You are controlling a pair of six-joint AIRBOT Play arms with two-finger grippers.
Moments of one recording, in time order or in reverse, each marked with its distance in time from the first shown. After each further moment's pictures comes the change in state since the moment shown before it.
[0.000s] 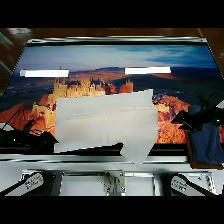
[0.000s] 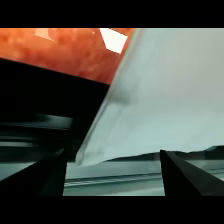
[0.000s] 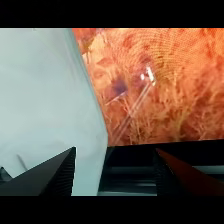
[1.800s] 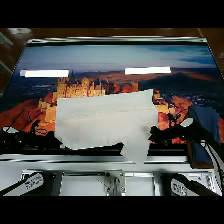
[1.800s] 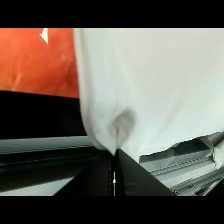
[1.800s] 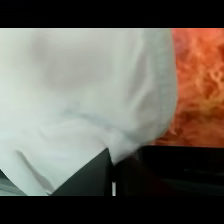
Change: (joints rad) left arm -0.023 -0.021 -0.068 -0.194 0.021 0.141; right arm 0.310 0.005 -0.402 0.179 -0.321 0.088
